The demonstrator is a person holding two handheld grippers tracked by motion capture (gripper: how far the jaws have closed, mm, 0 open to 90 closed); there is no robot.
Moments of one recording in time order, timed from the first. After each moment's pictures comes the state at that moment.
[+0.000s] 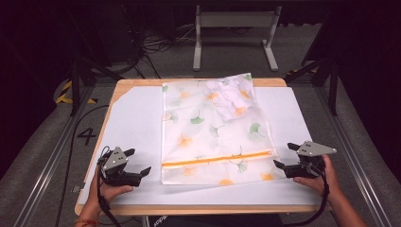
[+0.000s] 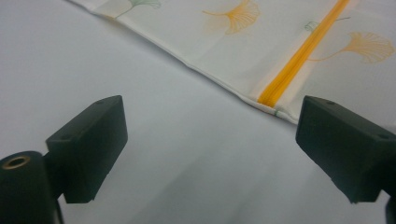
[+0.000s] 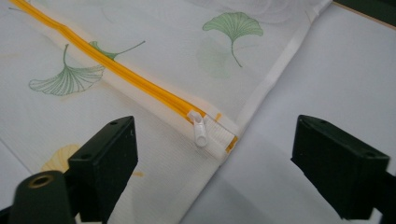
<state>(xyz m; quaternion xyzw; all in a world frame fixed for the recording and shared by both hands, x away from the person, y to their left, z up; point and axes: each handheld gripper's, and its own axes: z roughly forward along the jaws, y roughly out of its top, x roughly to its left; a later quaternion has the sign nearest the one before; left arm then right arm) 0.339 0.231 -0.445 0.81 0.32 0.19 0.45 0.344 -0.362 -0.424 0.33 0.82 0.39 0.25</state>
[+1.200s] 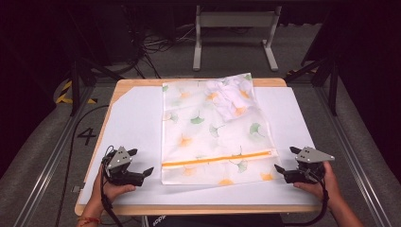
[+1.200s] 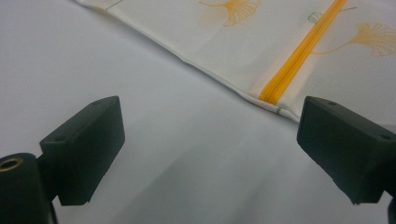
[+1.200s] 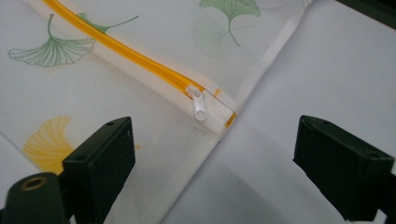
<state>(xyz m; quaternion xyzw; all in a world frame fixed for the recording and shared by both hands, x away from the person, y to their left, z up) 0.346 0.224 -0.451 0.82 0.32 0.18 0.43 0.333 -0.361 -0.435 0.33 0.83 0.36 0.28</state>
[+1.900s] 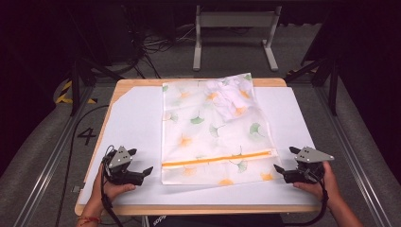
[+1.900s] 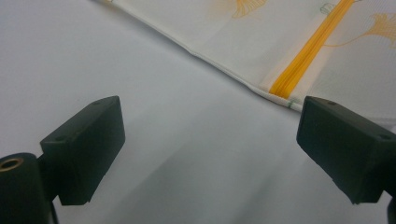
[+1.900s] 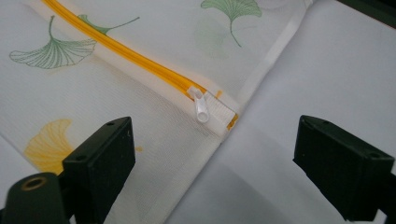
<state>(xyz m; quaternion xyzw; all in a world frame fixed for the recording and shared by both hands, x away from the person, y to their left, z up) 0.349 0.226 -0.455 0.83 0.32 0.18 0.42 0.333 -0.359 -0.436 0.33 0.82 0.36 0.28</state>
